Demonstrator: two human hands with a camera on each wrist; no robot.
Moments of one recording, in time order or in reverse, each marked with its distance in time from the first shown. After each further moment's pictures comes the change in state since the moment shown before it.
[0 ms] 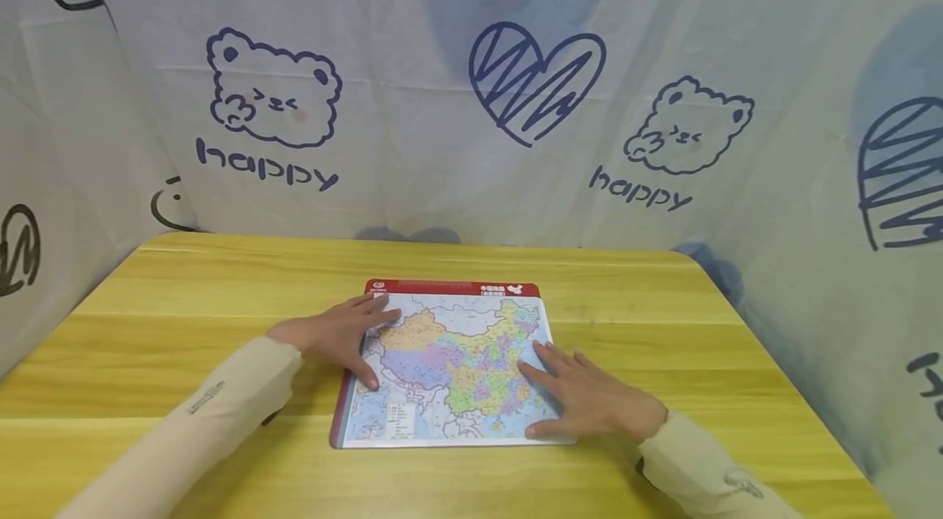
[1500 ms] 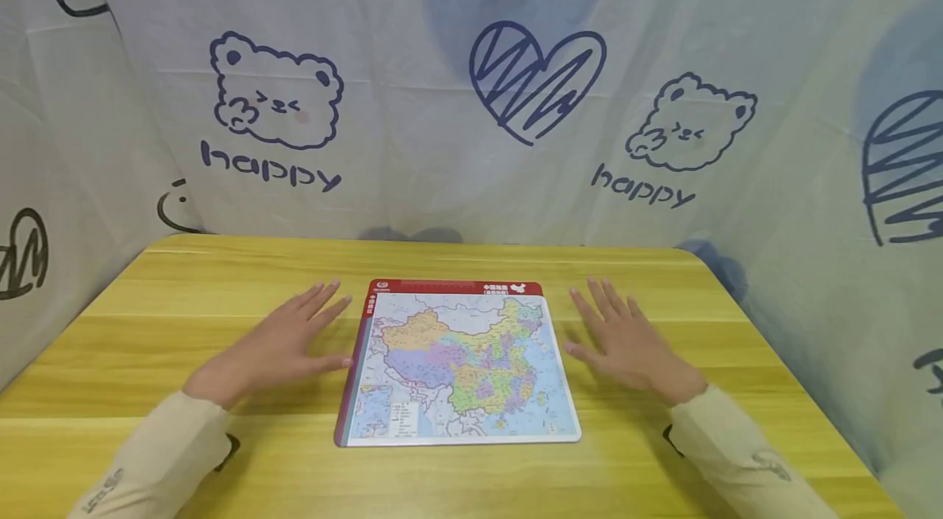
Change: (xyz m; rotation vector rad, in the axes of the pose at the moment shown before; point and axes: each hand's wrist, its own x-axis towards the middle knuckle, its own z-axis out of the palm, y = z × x) left_hand -0.072 -0.003 0.000 0.150 0.385 -0.009; right_hand -0.007 0.044 -0.028 -0.177 0.394 0.124
